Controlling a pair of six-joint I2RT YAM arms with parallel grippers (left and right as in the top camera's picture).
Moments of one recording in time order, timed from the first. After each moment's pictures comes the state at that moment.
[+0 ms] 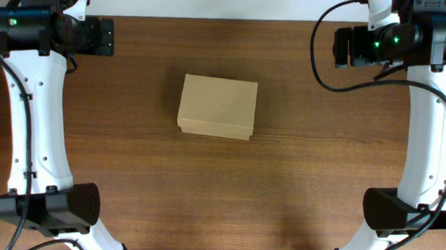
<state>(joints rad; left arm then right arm) 0.08 1.88 2.24 -1.30 -0.13 0.11 0.03 1.90 2.44 -1.53 0.00 -0.09</state>
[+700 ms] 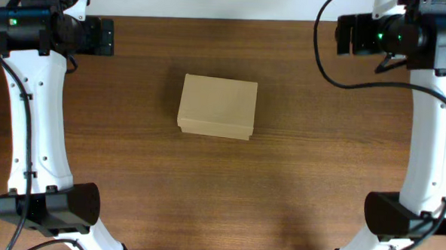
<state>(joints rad) 0.08 1.88 2.24 -1.30 -0.13 0.11 0.03 1.86 2.43 -1.37 -0.01 -0.09</state>
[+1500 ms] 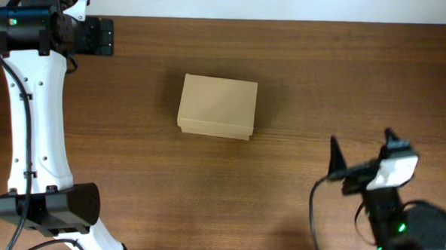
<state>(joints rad) 0.08 1.88 2.24 -1.30 -0.13 0.11 0.03 0.34 0.60 -0.32 -0.12 -0.09</state>
